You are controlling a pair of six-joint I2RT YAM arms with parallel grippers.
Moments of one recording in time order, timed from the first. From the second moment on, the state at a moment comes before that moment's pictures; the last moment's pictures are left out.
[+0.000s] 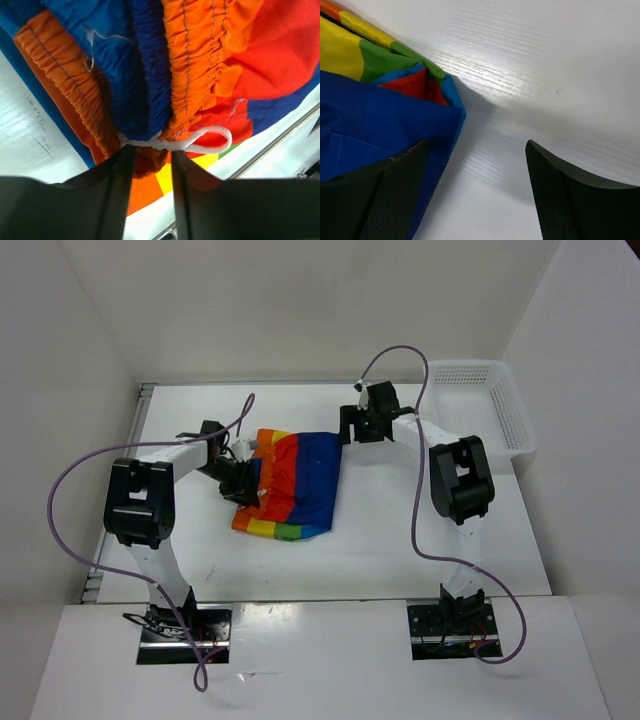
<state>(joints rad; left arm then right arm) -0.08 1.87 1.20 -0.74 0.59 0.07 0.31 2.11 1.58 -0.27 -0.24 0.19</state>
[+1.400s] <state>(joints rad) -0.08 2.24 1.71 -0.66 0.62 0.07 0.31 2.02 1.58 -0.29 -0.39 0.12</state>
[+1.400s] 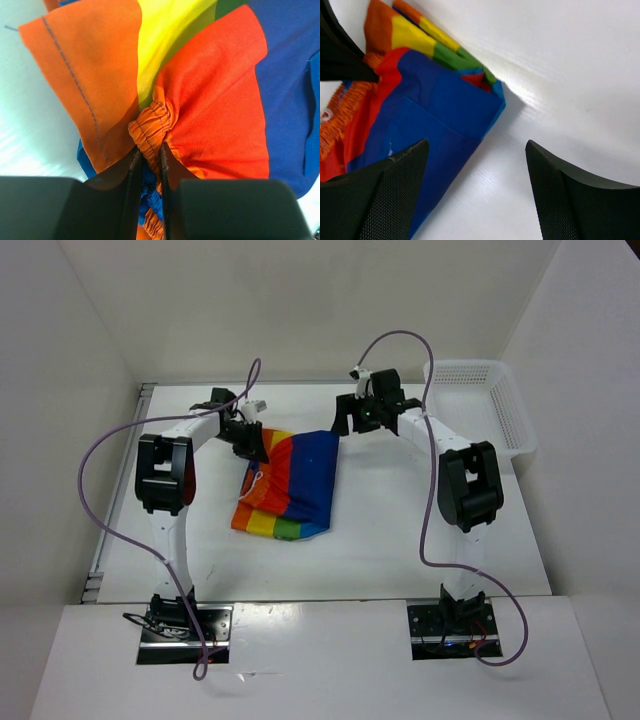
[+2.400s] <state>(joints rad) -0.09 2.23 1.58 -0.29 0.85 0.06 0.17 1.97 1.79 -0.39 -0.34 0.03</state>
